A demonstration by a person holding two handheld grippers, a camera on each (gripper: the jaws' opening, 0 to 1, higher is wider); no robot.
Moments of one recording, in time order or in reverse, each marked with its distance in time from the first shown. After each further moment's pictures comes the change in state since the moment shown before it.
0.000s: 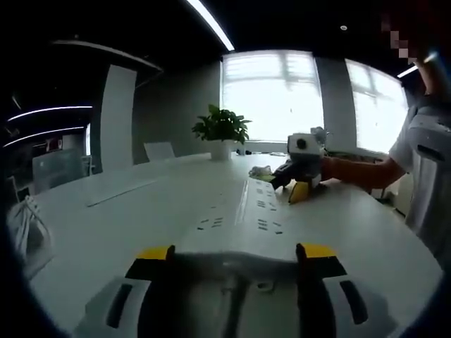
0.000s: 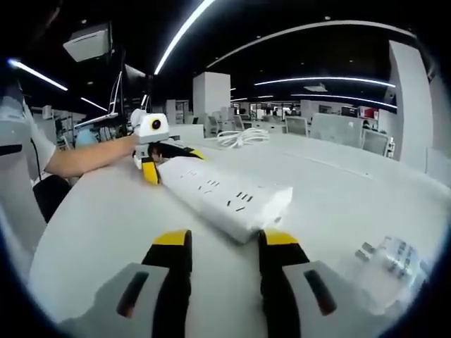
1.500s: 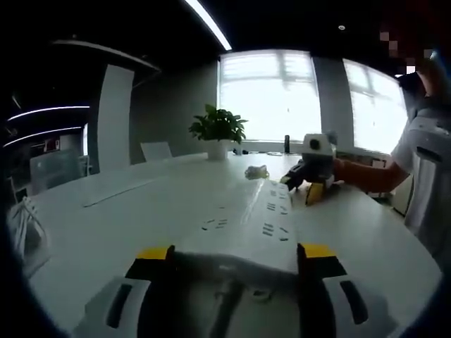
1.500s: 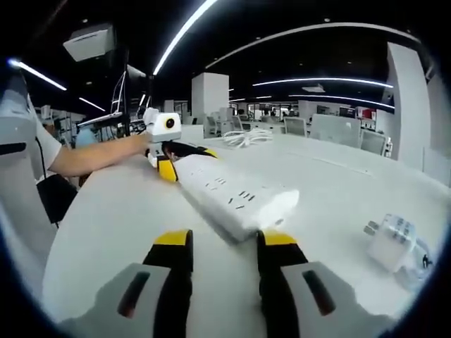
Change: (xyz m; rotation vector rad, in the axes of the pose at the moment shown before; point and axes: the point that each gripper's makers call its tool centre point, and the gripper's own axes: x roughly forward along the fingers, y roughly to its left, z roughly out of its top) left arm -0.002 -0.006 -0.001 0.004 0.004 -0.017; right arm -0.016 0.033 -0.004 0.001 -0.003 -0.017
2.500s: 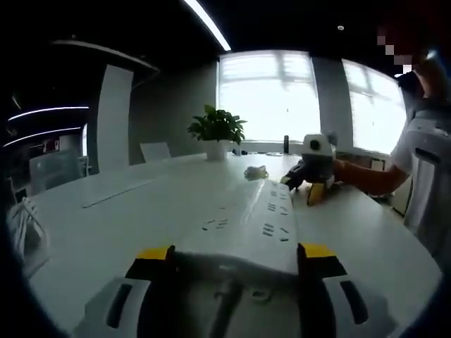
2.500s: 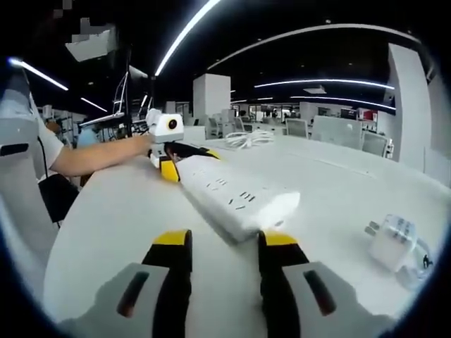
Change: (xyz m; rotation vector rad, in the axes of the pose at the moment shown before) left arm 0.000 0.000 0.000 0.003 -0.004 -0.005; right arm -0.002 0.002 0.001 -0.005 -0.012 0.011
